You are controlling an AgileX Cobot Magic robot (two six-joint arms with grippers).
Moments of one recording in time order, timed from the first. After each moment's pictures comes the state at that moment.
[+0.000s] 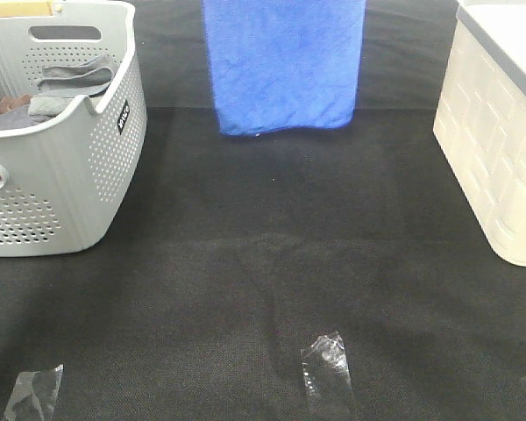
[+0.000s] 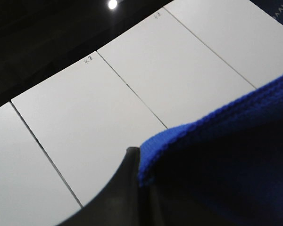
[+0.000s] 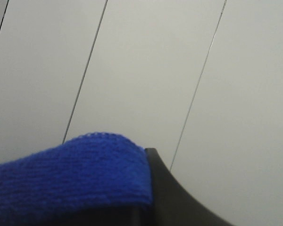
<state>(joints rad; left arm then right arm) -0.30 2.36 -2.60 0.68 -0.39 0.05 0.26 2.11 -2.32 0.42 -0.05 -0.74</state>
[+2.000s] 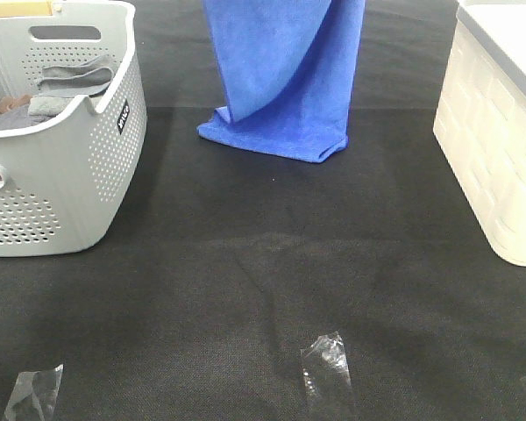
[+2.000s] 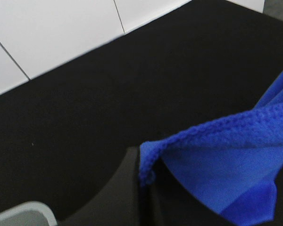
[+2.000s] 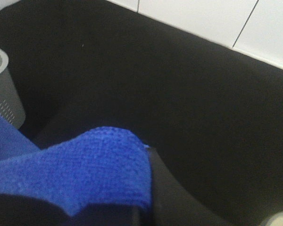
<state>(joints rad) -0.44 2.25 -2.64 0.06 1.00 0.13 0.22 2.00 -2.32 0.15 0.93 -0.30</state>
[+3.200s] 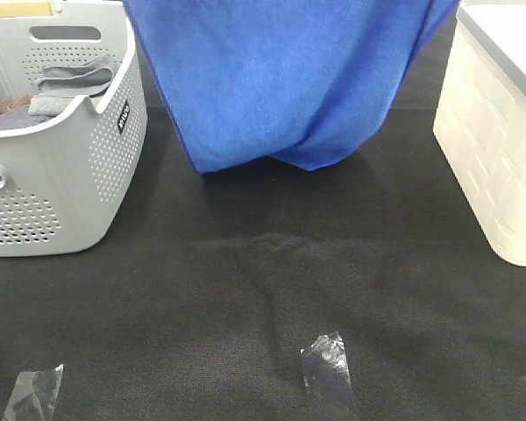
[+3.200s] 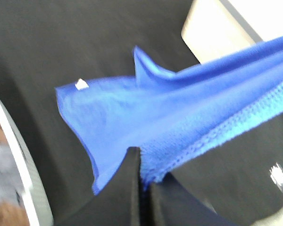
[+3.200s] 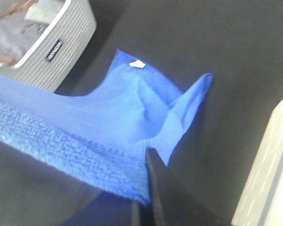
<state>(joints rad) -0.45 1.63 -1.97 -0.21 1.22 0.00 0.22 1.48 -1.80 0.22 1.23 -0.14</state>
